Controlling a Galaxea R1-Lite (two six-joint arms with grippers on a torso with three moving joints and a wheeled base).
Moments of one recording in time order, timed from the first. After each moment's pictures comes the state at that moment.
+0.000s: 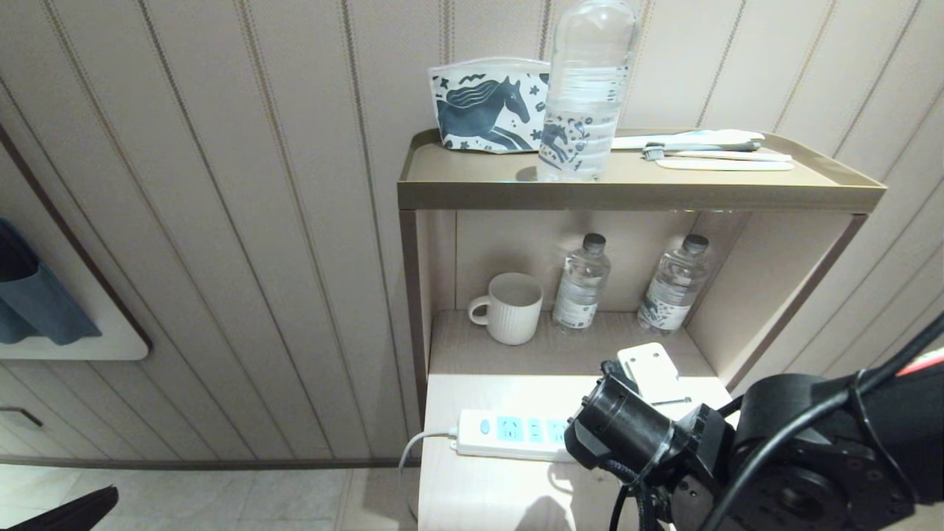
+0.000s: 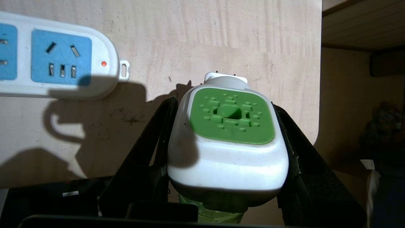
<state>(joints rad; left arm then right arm) -0.50 0.73 -0.35 0.12 0.33 -0.42 0.83 1.79 -0.89 0.33 -0.80 0.67</state>
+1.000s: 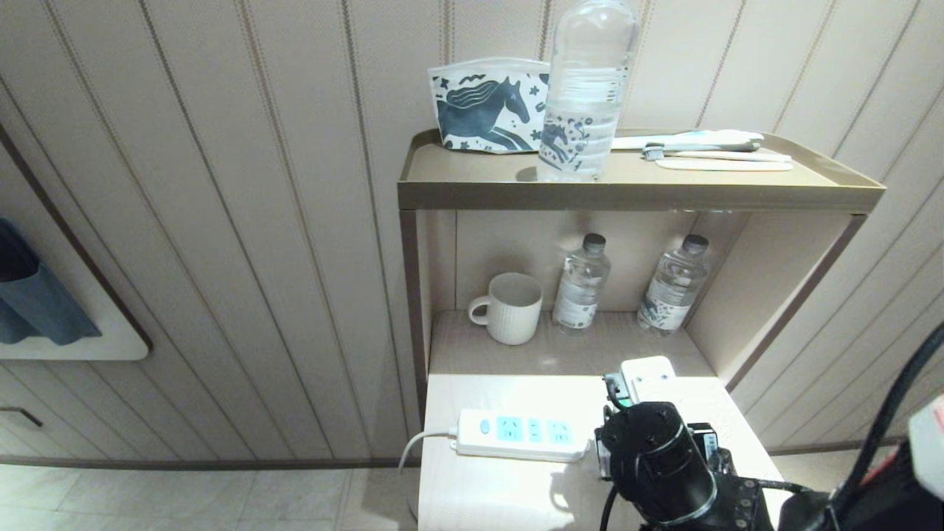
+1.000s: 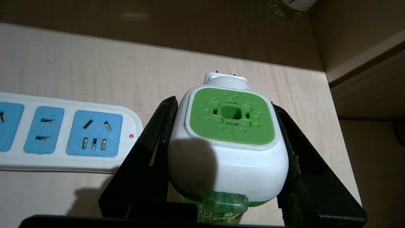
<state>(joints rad) -0.33 0.41 -0.19 0.17 0.54 -0.36 0.82 1.85 -0.45 -0.80 -0.94 0.29</state>
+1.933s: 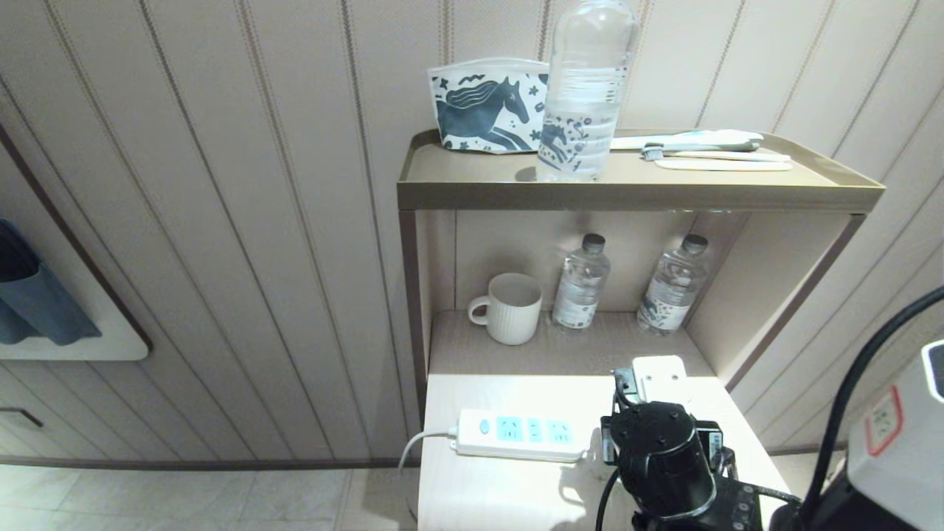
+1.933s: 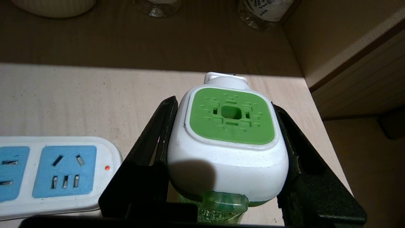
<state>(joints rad) 0.02 0.14 -0.10 0.08 0.59 -0.13 0.79 1.93 -0.39 -1.05 -1.03 0.24</state>
